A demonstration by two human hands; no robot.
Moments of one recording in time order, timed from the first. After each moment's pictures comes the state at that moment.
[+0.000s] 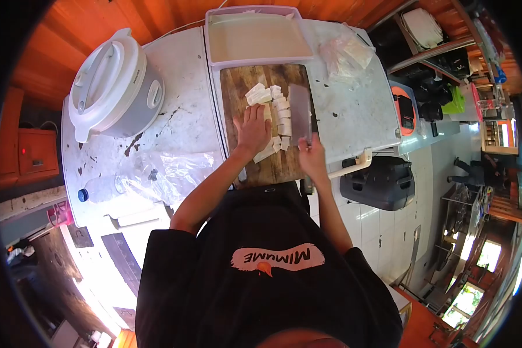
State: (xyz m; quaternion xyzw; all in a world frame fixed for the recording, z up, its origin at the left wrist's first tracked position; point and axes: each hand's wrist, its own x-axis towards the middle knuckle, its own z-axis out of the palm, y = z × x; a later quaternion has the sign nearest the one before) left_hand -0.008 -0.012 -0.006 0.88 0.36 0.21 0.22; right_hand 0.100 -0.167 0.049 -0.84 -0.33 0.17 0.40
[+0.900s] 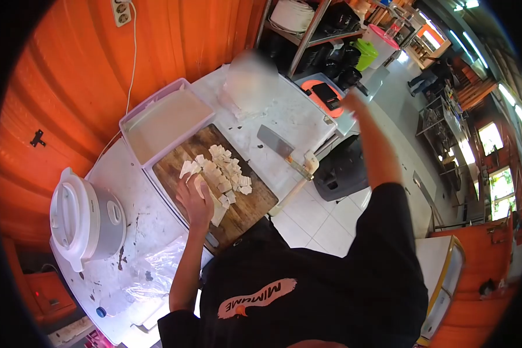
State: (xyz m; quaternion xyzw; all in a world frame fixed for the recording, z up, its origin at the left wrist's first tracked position) left_hand -0.014 -0.021 0.057 0.86 0.26 0.34 0.26; right_hand 0.472 -0.323 0.190 -0.99 -0.09 0.08 0.05
